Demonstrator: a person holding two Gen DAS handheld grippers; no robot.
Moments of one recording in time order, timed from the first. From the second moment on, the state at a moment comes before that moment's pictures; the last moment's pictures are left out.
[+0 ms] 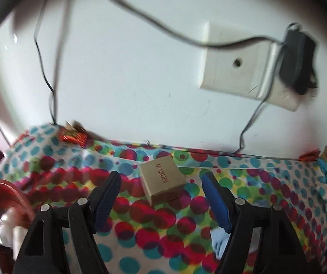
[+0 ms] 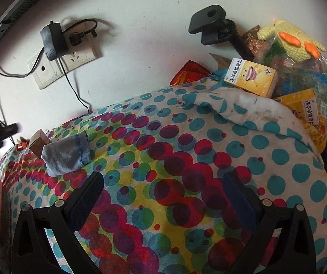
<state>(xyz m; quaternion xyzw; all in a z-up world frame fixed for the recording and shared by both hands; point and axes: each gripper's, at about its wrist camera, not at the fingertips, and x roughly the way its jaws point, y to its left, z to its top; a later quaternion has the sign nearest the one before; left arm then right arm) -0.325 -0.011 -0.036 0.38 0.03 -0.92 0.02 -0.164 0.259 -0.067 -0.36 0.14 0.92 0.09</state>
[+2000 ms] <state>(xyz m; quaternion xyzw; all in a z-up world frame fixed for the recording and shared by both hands) -0.072 -0.032 0.092 0.31 -0.01 -0.95 0.00 -0.177 0.223 -0.067 -0.38 0.04 0.92 0.09</state>
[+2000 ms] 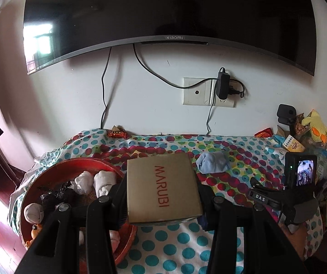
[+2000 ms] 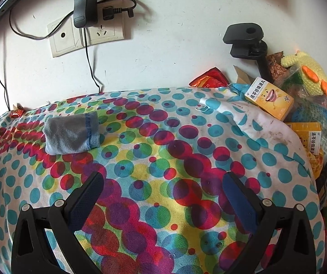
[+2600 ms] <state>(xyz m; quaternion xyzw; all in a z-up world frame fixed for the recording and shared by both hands) 0.050 -0.065 0.006 0.31 -0.02 -0.95 0.01 -0.181 0.221 -0.071 -0.39 0.04 0.92 0.07</state>
